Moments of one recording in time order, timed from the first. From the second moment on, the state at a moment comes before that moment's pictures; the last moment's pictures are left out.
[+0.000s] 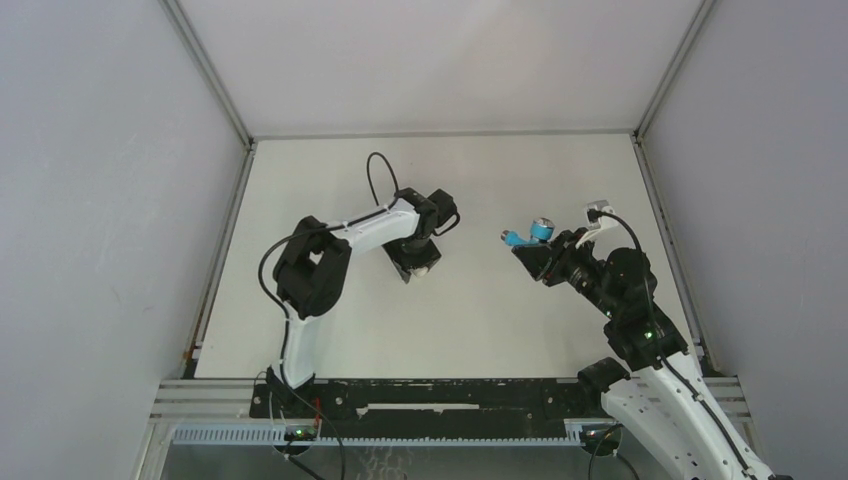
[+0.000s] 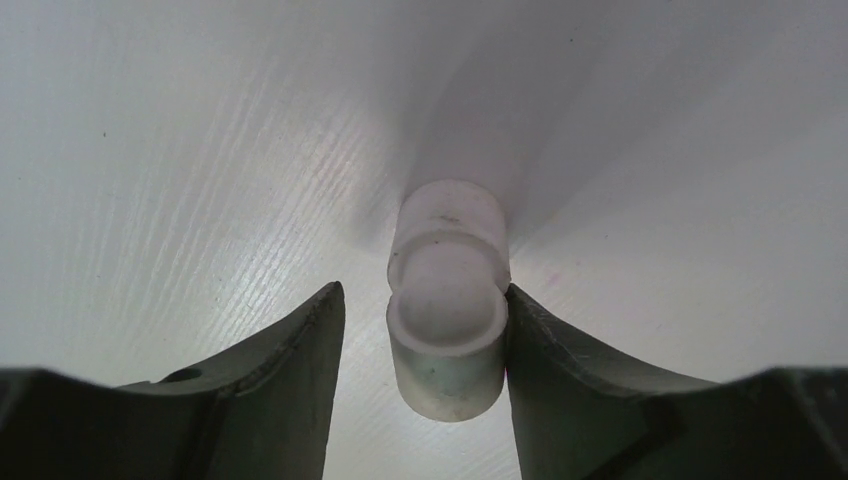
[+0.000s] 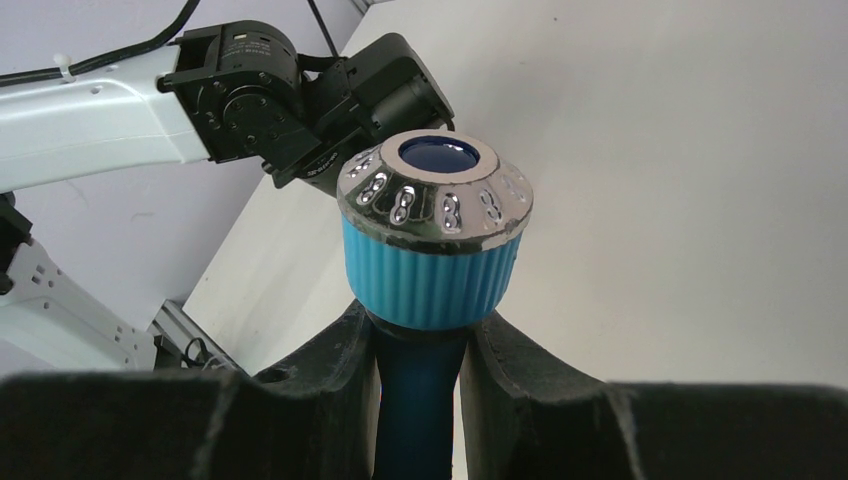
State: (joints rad) left arm -0.73 2.07 1.58 -1.09 -0.25 -1.31; right arm 0.41 0.54 0.64 -0.26 -0.23 0.52
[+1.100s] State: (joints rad) left arm -0.73 1.97 1.38 -0.77 -0.27 -0.96; right arm 0.41 0.58 0.64 -0.26 -0.25 0.53
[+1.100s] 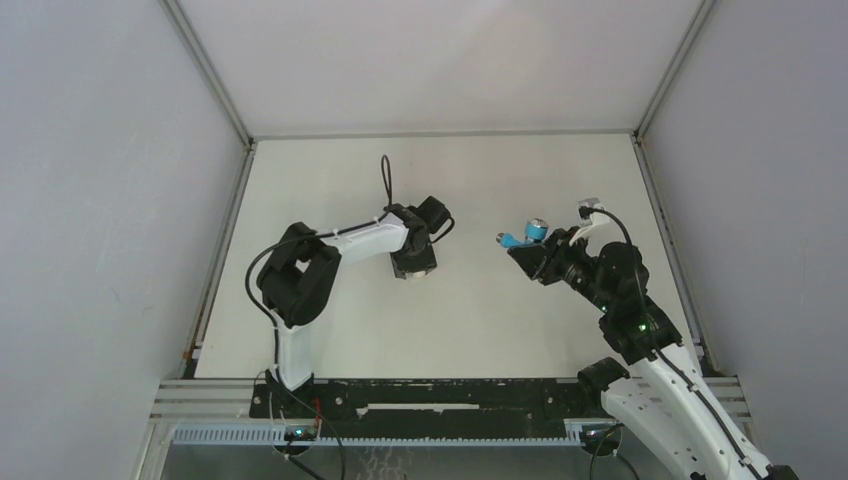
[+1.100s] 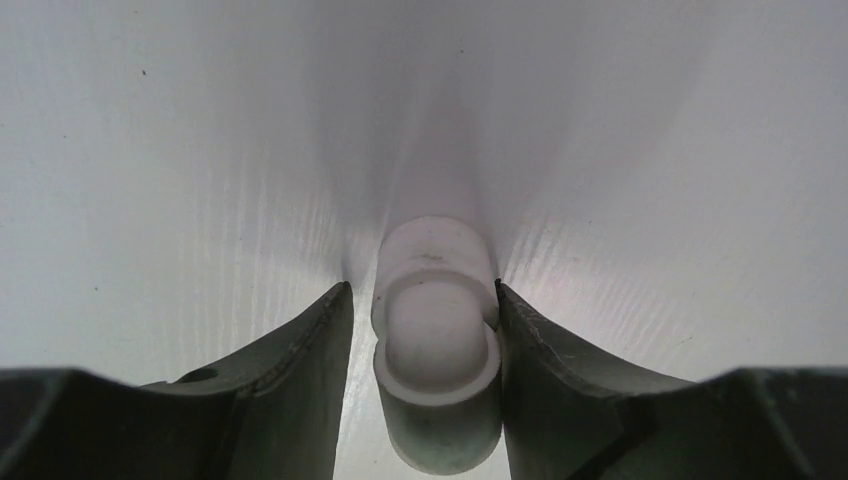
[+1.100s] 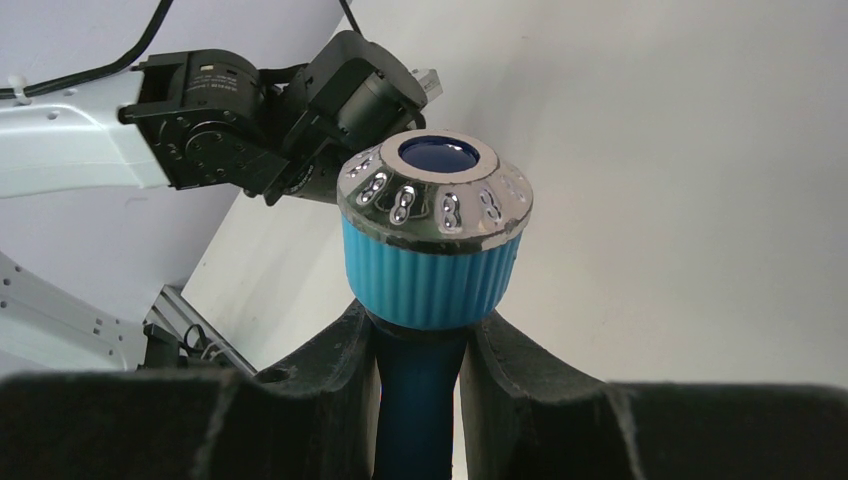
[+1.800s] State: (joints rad) left arm -0.73 1.94 1.35 -0.72 -0.25 -0.89; right arm 0.41 0.61 0.64 -0.24 -0.26 0.53
